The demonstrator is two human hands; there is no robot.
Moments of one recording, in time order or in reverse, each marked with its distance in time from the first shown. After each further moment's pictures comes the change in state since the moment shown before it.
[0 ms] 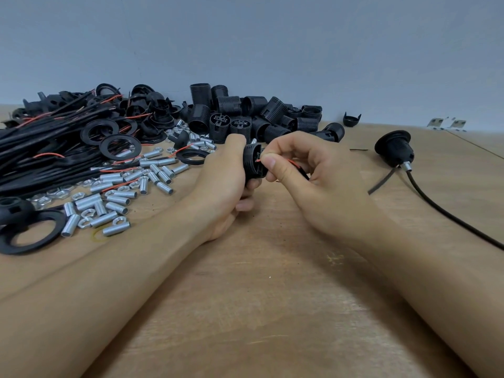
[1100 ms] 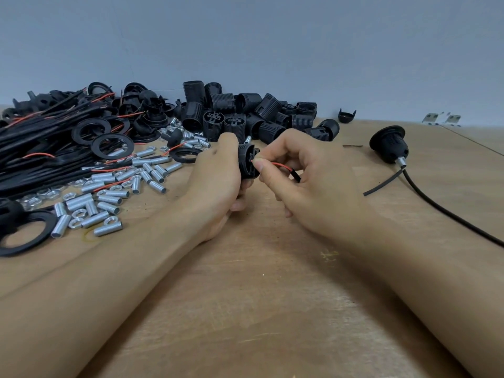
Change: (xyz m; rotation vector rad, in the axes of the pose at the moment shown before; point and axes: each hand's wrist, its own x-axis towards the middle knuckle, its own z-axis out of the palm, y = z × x) left_hand 0.001 -0.004 0.002 0.084 0.093 0.072; right_hand -0.004 -0.003 0.000 -0.095 0.021 -0.019
